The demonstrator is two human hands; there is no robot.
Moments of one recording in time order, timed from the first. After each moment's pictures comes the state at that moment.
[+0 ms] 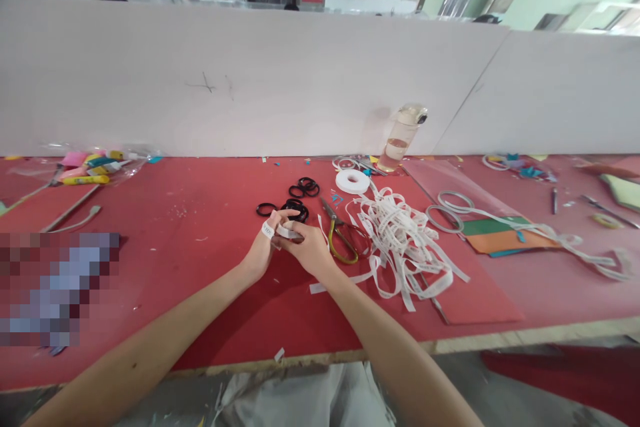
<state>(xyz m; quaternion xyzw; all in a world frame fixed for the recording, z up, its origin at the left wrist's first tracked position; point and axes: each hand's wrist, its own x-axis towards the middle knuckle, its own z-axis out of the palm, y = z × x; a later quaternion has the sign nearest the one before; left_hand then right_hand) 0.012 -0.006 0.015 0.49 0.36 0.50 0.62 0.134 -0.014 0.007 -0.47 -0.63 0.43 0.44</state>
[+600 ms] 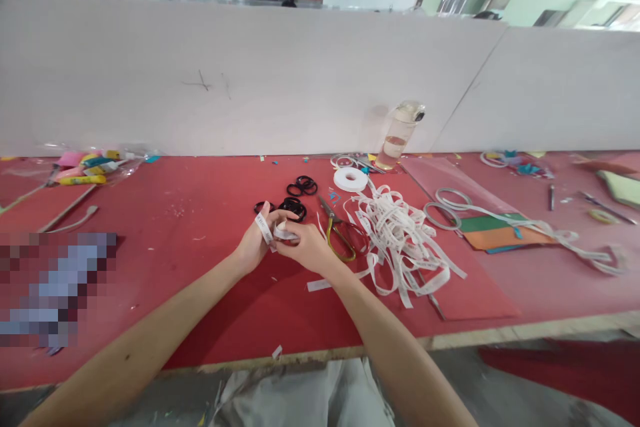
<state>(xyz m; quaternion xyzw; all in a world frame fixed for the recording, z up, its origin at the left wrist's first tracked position) 0.000 0.006 0.019 0.45 0.35 0.43 0.70 0.144 -0.014 0.014 -0.42 -0.71 0.41 0.37</state>
